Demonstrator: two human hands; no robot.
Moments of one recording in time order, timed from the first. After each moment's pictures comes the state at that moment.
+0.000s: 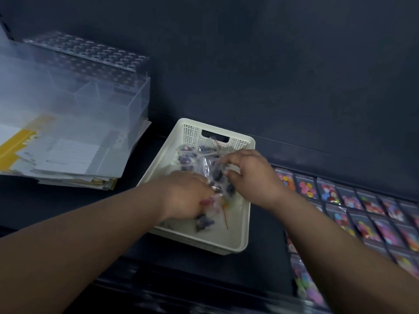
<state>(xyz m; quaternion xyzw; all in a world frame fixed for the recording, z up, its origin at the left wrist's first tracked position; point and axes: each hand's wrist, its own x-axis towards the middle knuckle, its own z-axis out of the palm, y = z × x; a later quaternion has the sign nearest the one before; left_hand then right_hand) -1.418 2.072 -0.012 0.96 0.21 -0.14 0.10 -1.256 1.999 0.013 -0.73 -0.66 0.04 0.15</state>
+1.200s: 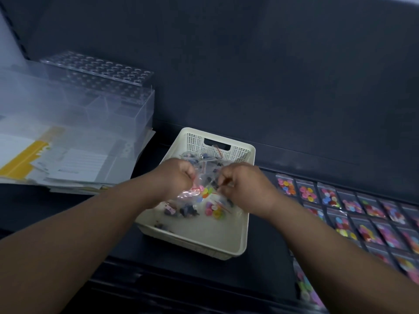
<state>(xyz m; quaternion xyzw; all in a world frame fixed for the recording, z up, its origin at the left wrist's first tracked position) -1.437 2.086 0.008 0.72 0.46 0.13 0.50 -1.273 1.993 0.020 -0.71 -0.68 0.08 0.14</state>
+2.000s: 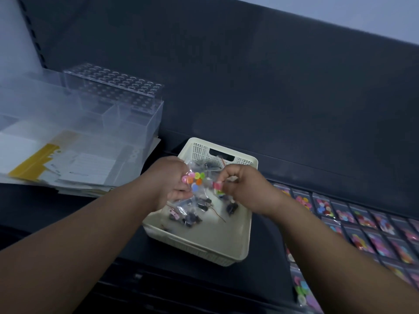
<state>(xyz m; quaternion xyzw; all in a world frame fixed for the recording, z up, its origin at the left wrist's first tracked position) -1.448 2.077 0.036 0.47 0.49 0.24 0.69 -1.287 1.993 0.038 -0.70 -0.56 0.30 0.32</state>
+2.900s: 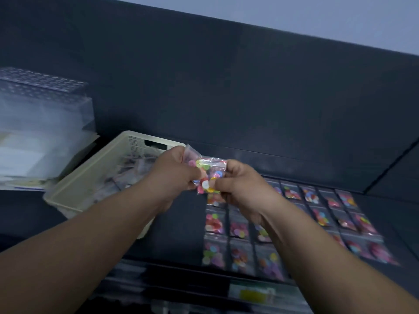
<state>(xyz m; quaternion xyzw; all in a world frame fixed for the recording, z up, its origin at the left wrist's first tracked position) -1.319 1.924 0.069 0.60 0.35 0.32 0.64 -1.187 1.853 0.053 -0.61 -0.39 0.45 0.52</state>
